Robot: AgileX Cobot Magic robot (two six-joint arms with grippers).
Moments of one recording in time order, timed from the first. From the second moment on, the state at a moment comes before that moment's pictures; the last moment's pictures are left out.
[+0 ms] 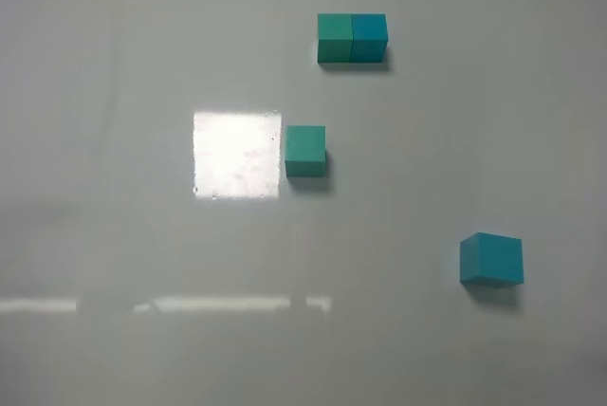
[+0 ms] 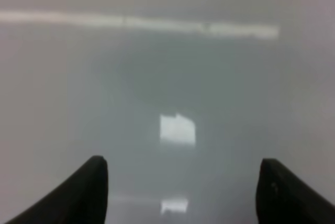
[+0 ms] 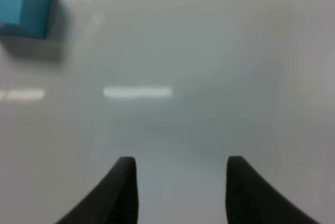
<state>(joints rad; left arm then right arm) 0.10 0.35 -0.65 0.04 1.06 0.02 -0.01 -0.01 -0.50 0.00 1.04 -0.01</state>
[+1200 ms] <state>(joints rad) 0.10 0.00 -0.50 0.00 1.04 0.02 -0.01 -0.01 -0.50 0.00 1.04 -0.01</state>
